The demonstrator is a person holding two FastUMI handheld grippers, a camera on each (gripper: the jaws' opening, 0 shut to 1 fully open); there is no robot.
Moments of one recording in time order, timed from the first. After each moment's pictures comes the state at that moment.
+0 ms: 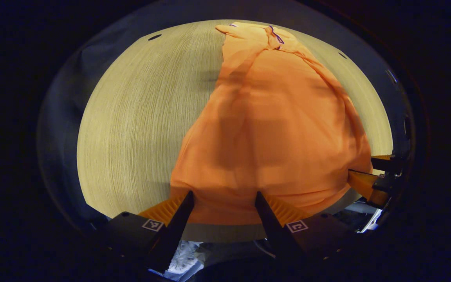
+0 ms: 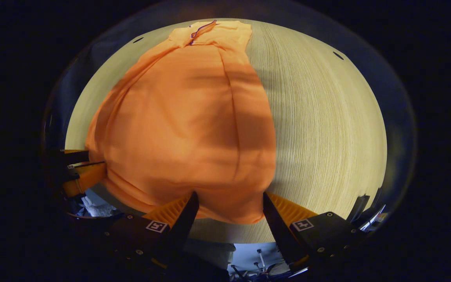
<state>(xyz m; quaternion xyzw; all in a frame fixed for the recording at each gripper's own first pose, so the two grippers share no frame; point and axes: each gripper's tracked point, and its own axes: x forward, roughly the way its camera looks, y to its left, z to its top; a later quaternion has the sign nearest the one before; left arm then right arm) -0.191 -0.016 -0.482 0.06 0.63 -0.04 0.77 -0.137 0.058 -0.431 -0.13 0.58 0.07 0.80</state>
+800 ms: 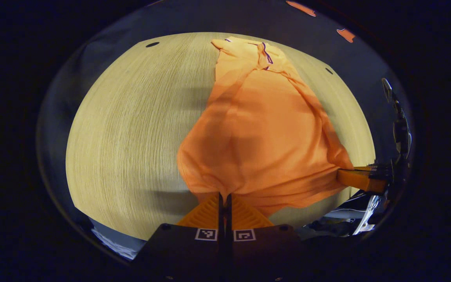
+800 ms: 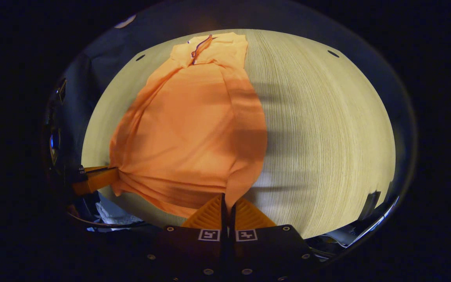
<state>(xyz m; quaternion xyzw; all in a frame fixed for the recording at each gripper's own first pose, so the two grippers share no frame) -0.174 -0.038 -0.452 -0.01 0.59 -0.09 0.80 -0.124 0.080 -0.394 -0.06 0.54 0.10 0.83</state>
